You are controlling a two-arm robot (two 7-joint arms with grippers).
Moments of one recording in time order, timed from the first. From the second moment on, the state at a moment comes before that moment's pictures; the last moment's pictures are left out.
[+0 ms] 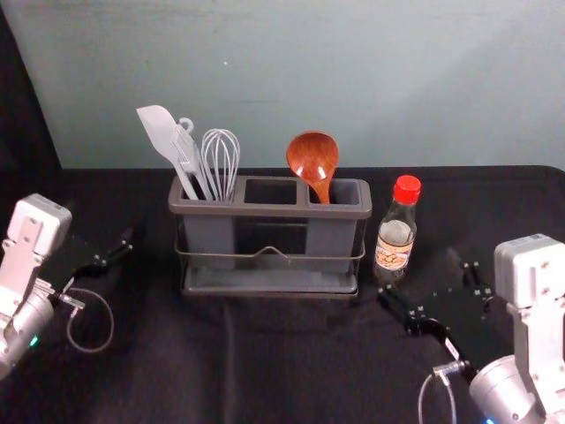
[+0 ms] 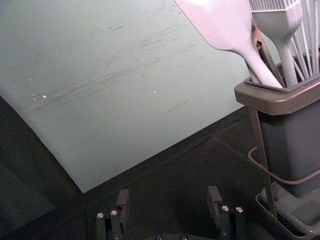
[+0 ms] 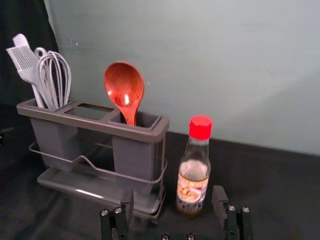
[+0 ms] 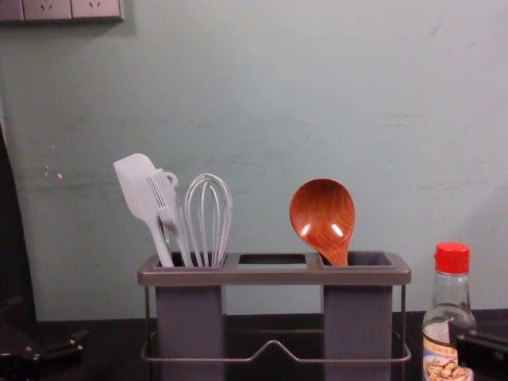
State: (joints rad) left arm -0.20 0.60 0.45 -1.41 -0.25 -0.12 0.03; right arm -0.29 0.34 -0.25 -2.04 0.14 0.20 -0.12
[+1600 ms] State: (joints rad) left arm -0.20 0.60 0.45 -1.41 -0.25 -0.12 0.03; right arm -0.29 0.29 -0.21 -2.02 0.21 0.25 -0.05
